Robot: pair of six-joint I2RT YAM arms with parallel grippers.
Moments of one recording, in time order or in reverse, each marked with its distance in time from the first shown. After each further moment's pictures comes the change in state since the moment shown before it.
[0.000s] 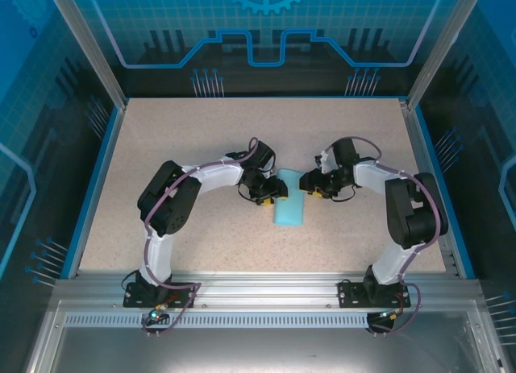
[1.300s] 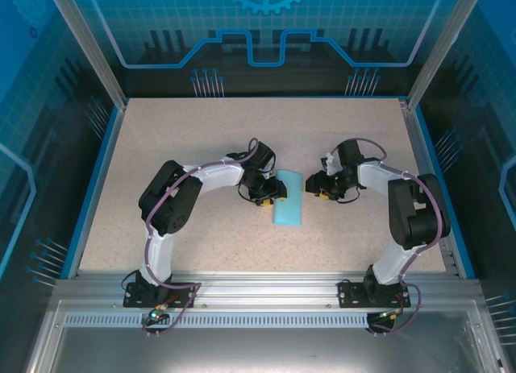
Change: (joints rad) left arm 0.001 0.011 0.000 -0.006 -0.019 -0.008; right arm -0.029 -0.005 -0.014 -0.044 0.064 -0.034
